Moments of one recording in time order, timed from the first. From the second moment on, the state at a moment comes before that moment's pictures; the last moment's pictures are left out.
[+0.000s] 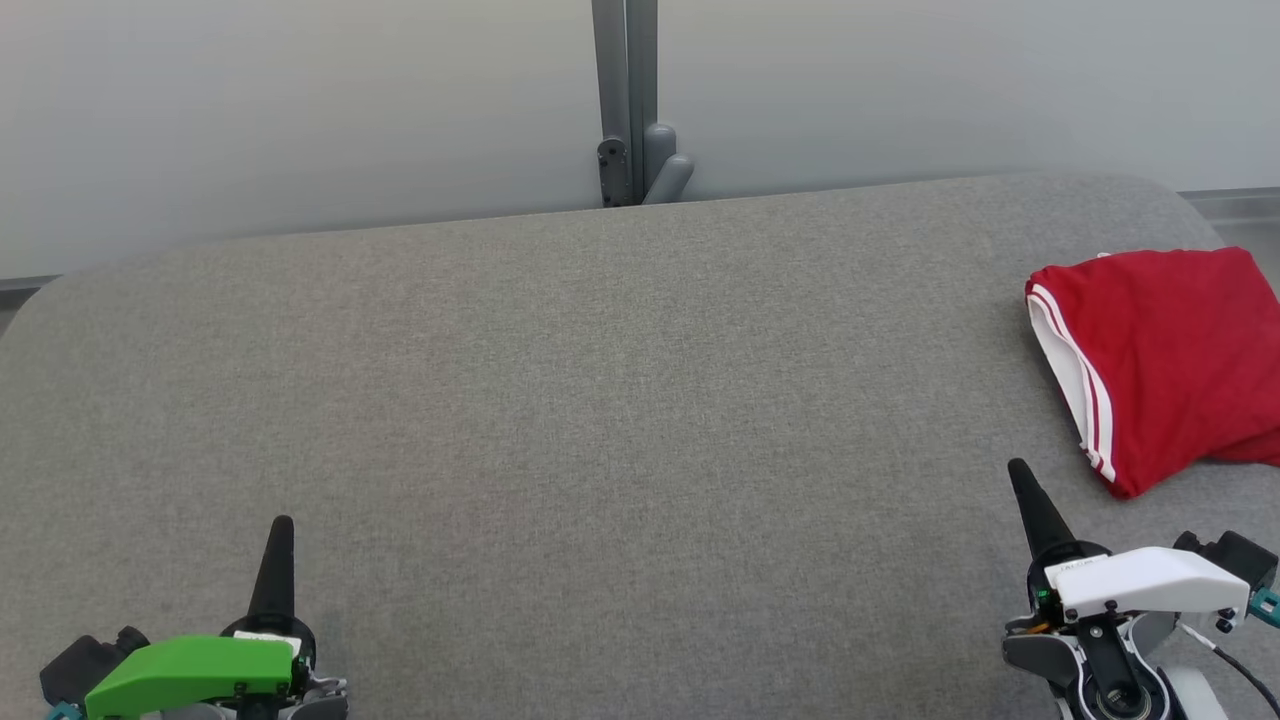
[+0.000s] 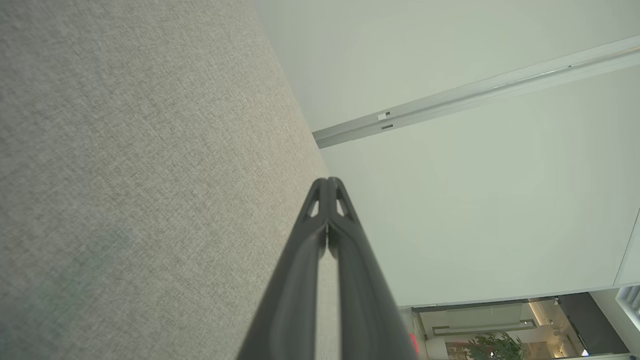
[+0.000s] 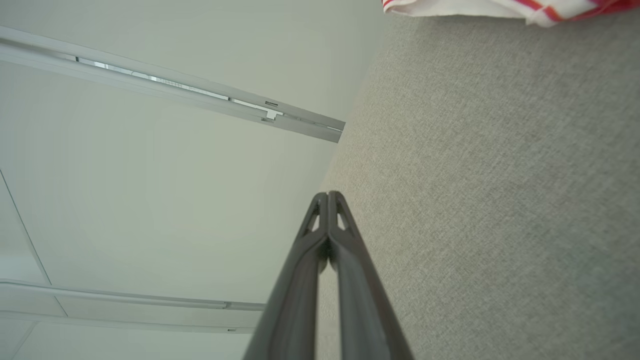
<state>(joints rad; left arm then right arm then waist) -0.04 0.05 0.08 0.27 -1.30 -0.12 0.03 -0.09 -0.05 -0.06 0.27 1.27 0.13 0.03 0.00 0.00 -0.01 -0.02</state>
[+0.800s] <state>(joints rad) -0.05 0.05 0.10 0.23 -1.49 -0.12 0.08 -0.09 -0.05 -0.08 0.24 1.47 0.13 0.08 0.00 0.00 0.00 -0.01</state>
